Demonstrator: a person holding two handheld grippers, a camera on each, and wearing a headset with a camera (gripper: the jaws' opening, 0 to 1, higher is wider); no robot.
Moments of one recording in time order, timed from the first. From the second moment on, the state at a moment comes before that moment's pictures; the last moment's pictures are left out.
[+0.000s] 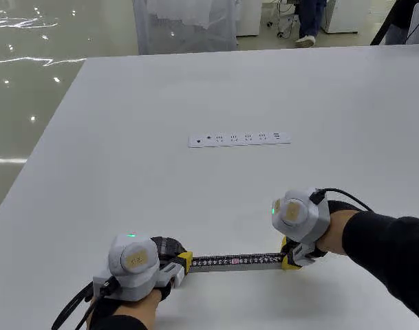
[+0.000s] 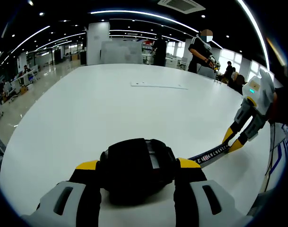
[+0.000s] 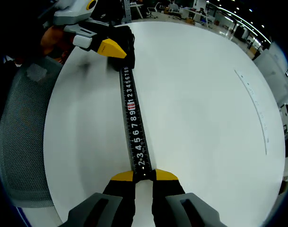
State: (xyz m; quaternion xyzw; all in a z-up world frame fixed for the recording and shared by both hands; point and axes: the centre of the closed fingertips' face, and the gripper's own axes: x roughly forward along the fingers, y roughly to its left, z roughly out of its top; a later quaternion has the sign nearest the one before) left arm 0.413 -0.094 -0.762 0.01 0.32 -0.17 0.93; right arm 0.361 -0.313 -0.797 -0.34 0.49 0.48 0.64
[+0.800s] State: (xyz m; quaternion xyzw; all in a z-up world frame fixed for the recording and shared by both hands) left arm 0.412 -0.094 -0.762 0.01 0.33 -0.17 0.93; right arm 0.364 -0.299 -0.798 -0.34 0.49 0.49 0.64
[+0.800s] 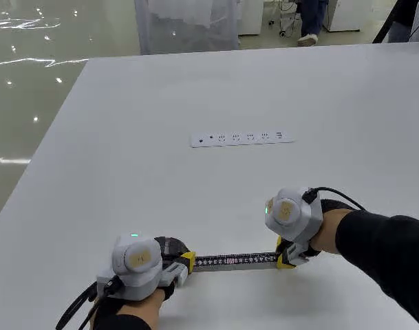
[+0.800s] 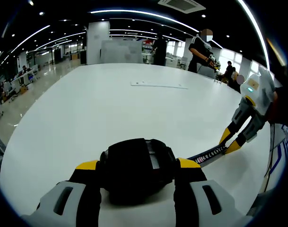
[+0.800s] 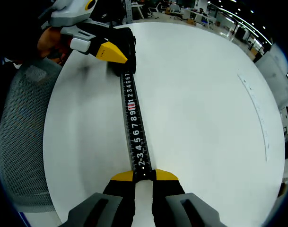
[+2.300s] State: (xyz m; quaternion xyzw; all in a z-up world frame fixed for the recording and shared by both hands) left arm 0.412 -0.094 -0.764 0.01 0.33 -0.17 0.93; right arm 0.369 -0.252 -0.798 -0.33 0.47 0.50 0.65
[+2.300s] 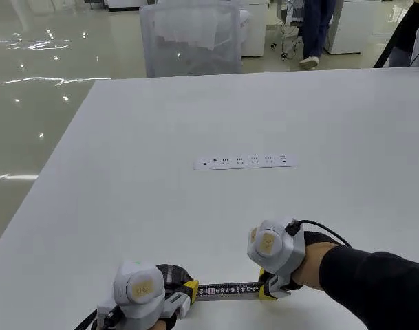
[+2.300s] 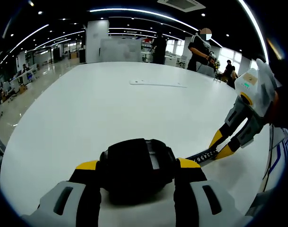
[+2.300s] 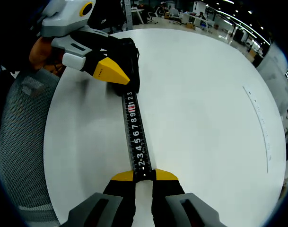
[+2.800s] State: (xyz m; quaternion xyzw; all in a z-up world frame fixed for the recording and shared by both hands) left arm 0.413 -0.094 -0.764 0.01 0.34 -0.17 0.93; right arm 0.370 -0.245 -0.799 -0.34 0.47 0.51 0.64
